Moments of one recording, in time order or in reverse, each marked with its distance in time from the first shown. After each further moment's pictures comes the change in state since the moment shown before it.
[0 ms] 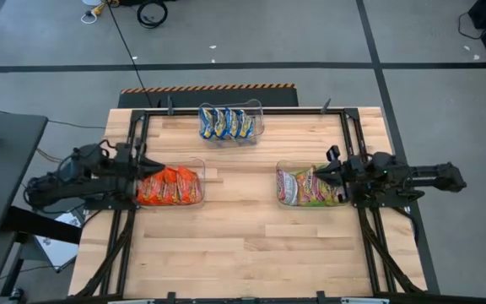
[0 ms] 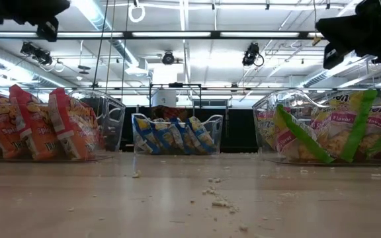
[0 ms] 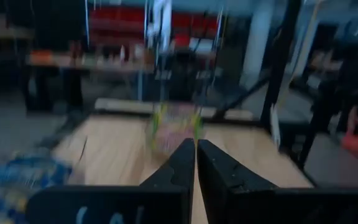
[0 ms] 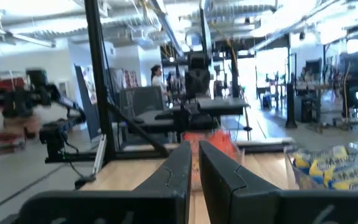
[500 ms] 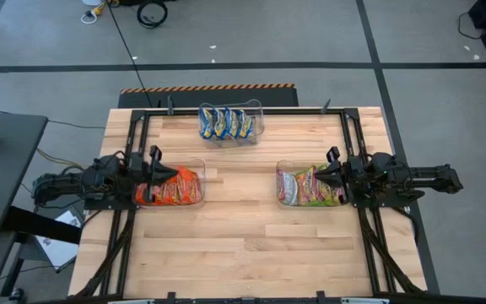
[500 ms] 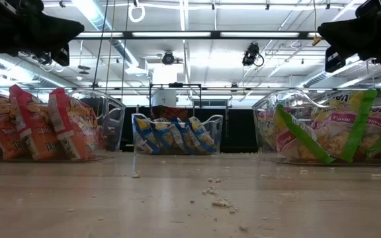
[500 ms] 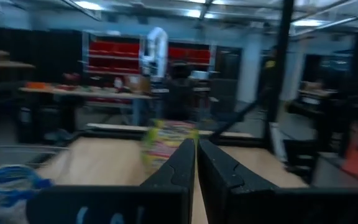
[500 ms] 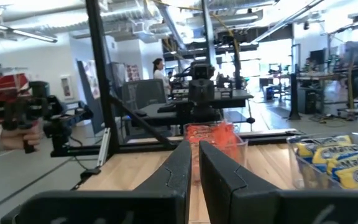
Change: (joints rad) left arm -0.083 -0.052 -0.359 0.482 -0.063 -0.007; right arm -0.002 -0.083 0.000 -0.107 -0.020 0.017
